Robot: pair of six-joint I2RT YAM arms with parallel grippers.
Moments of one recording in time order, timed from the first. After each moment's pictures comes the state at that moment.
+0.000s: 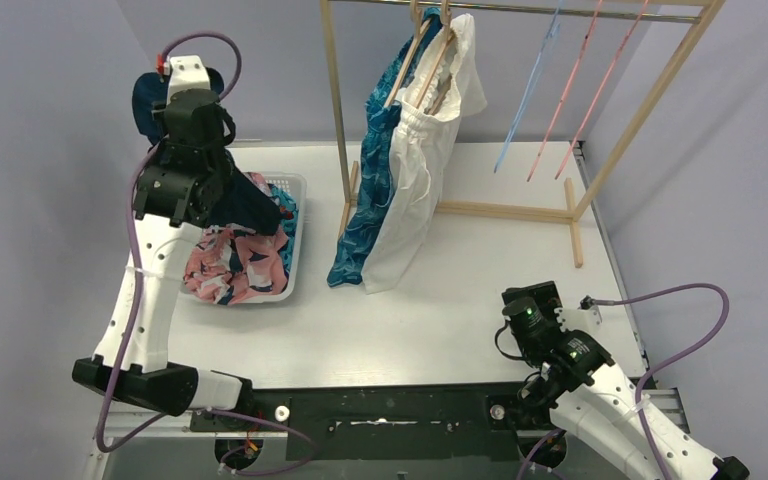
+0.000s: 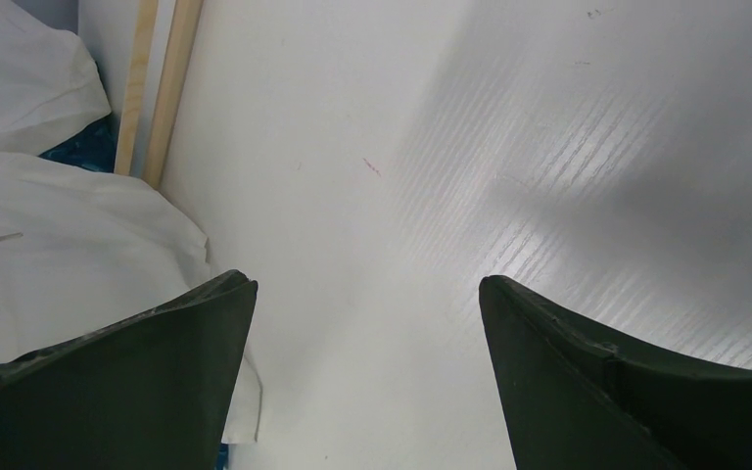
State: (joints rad) left arm -0.29 1.37 1.81 -0.74 -0.85 -0.01; right arm 0.64 0.52 0.45 -0.92 0.70 1.71
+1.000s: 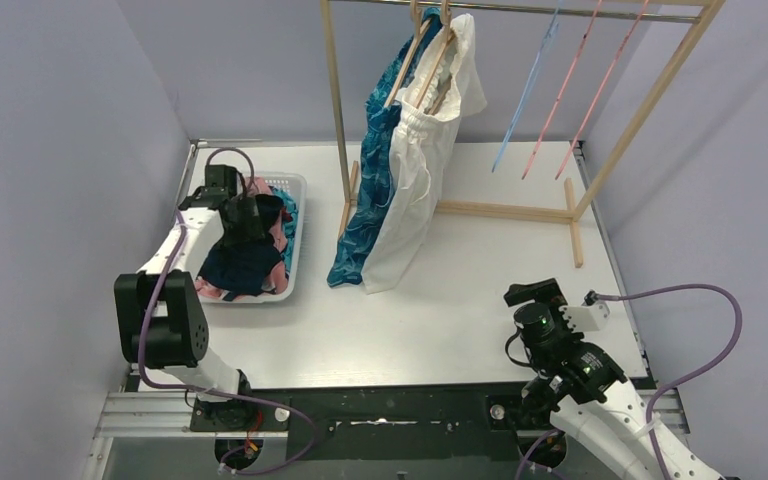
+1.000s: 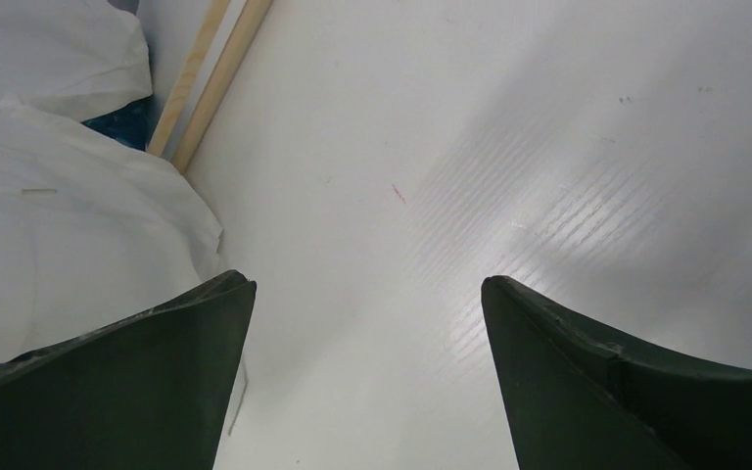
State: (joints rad) left arm 0.02 1.63 1.19 -0.63 -0.16 -0.22; right arm 0.64 0.38 0.43 -0.87 0.75 1.46
